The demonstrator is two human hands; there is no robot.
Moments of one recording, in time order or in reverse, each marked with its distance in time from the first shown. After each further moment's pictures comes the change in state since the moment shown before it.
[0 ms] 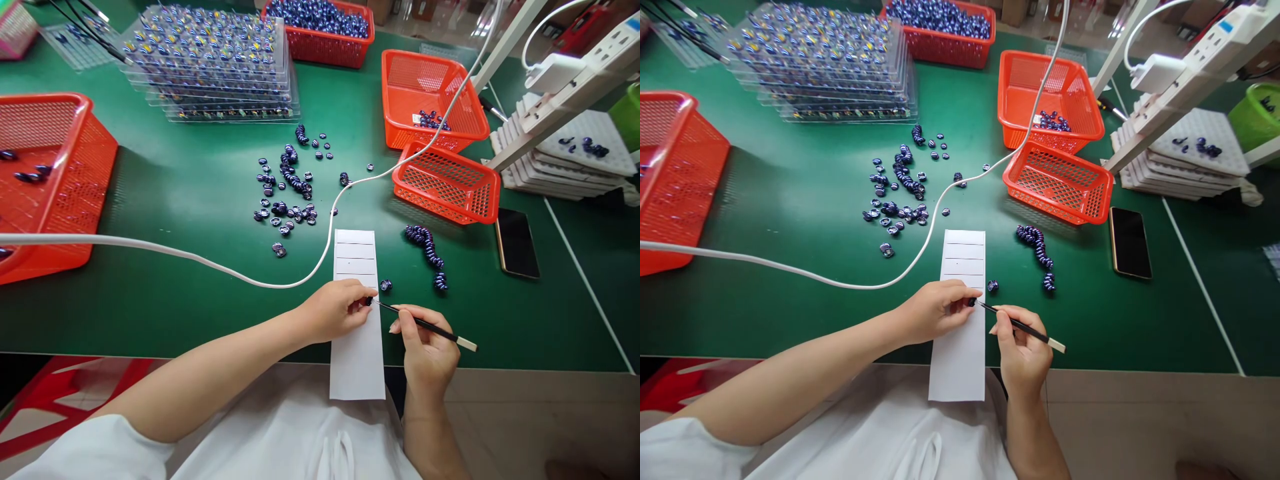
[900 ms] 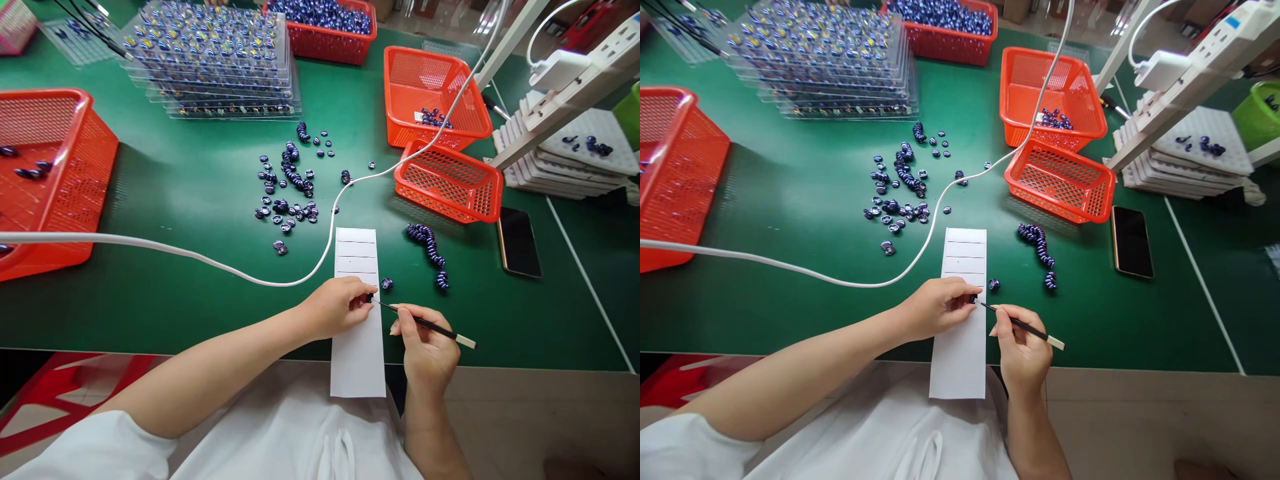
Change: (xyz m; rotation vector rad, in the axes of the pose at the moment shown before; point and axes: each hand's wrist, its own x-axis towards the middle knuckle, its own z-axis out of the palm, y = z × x) left_hand 0.001 -0.001 0.000 -0.020 0.008 -0.039; right_hand -0.002 0.001 0.001 0.005 -0.023 -0.001
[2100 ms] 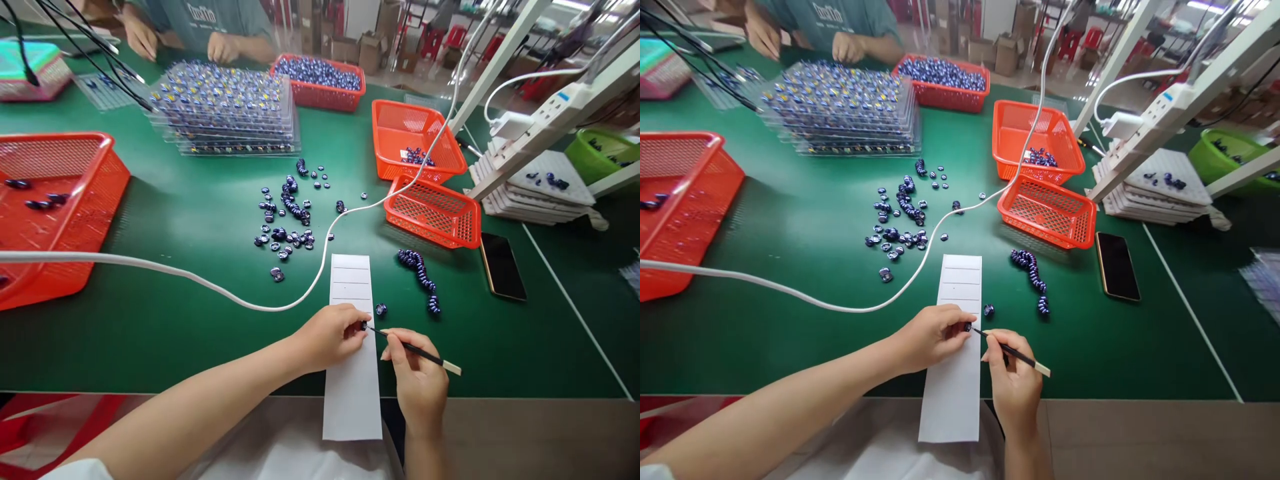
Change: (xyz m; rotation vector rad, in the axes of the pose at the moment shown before) left_hand -0.001 0.002 0.000 -0.002 -0.023 -0.034; right_hand 0.004 0.002 -0.004 -0.115 -0.114 -0.115
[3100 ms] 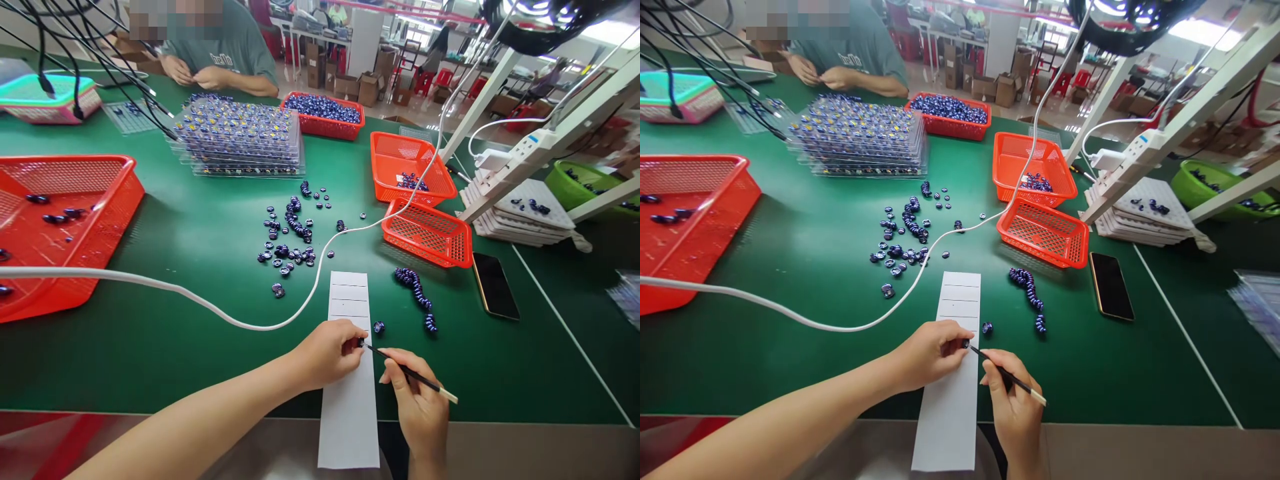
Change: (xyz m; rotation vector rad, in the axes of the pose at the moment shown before) left_hand 0.000 0.001 0.001 -0.058 0.029 -0.069; right_hand 0.002 0.009 -0.011 -0.059 -0.114 -0.151
